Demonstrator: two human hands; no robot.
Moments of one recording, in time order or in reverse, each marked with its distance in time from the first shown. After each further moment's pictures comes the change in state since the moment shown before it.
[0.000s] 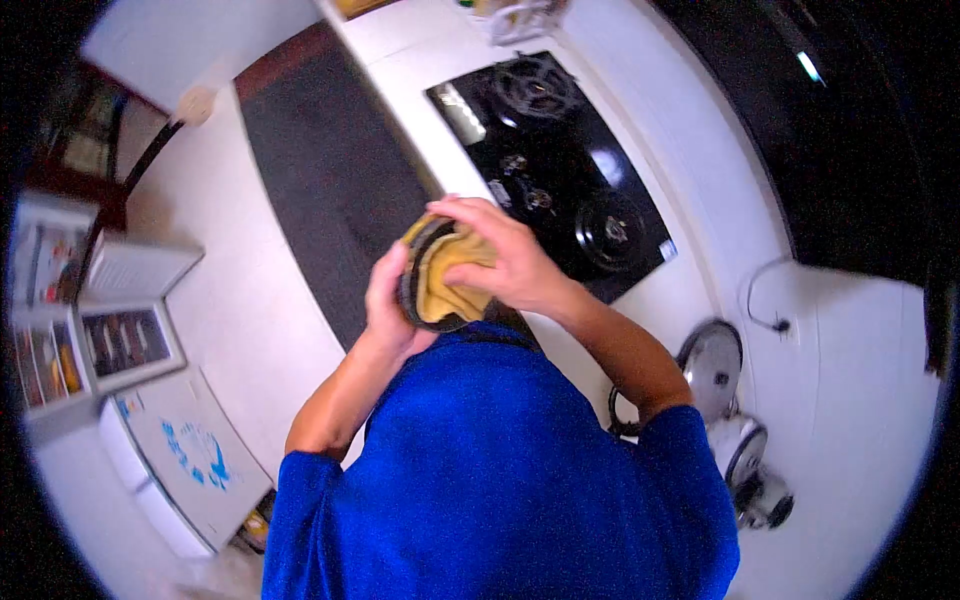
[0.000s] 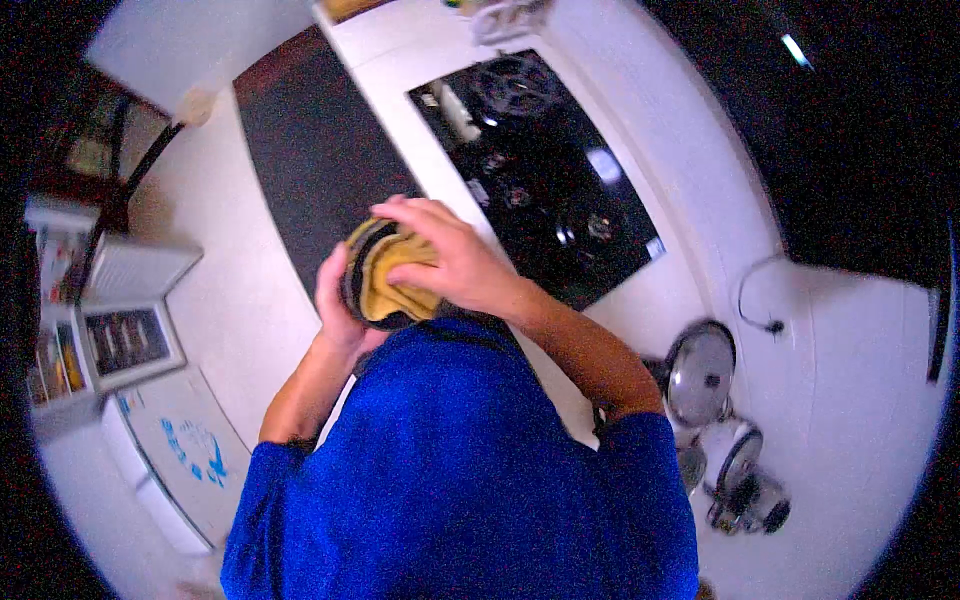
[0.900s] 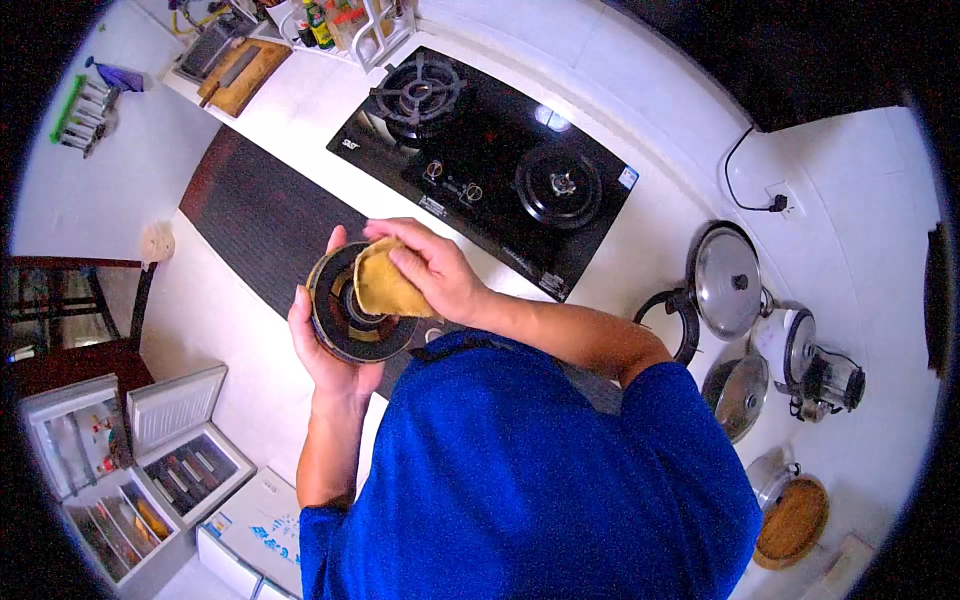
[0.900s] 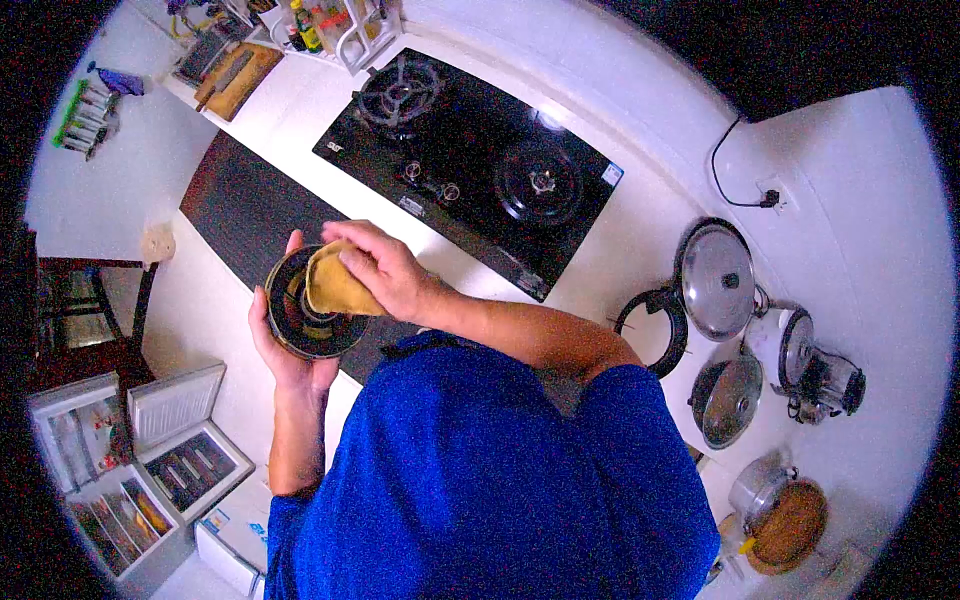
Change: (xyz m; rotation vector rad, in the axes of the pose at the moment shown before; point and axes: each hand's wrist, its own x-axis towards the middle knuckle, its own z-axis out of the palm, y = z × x) left_hand 0.035 0.013 0.053 0.223 0.077 -0.024; right_hand -0.020 0.037 0.007 0.317 0.470 0.055
